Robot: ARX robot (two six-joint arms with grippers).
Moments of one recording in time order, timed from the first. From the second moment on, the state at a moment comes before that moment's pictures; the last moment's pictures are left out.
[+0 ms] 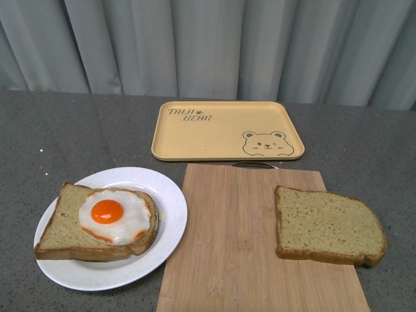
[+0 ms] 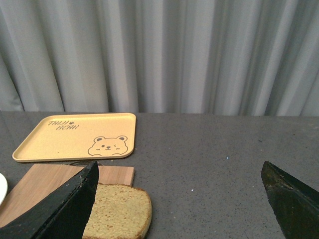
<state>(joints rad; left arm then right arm) 0.00 0.00 0.02 0.00 0.00 0.00 0.00 0.00 0.00 0.00 0.00 0.00</state>
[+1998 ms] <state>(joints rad) 0.00 0.00 0.02 0.00 0.00 0.00 -0.07 0.85 0.13 0.45 0.07 -0.17</state>
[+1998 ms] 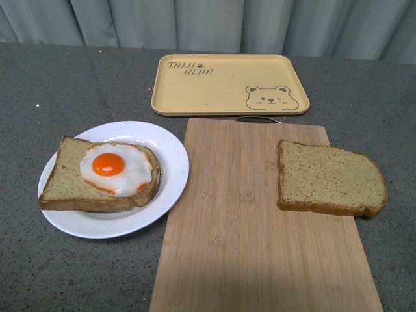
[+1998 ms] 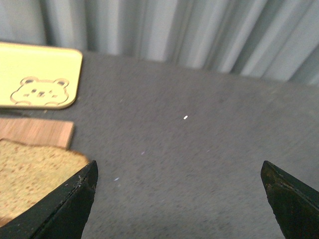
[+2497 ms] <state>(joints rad) 0.00 0.00 0.02 0.00 0.00 0.00 -0.22 1.55 0.50 0.25 -0.43 0.08</state>
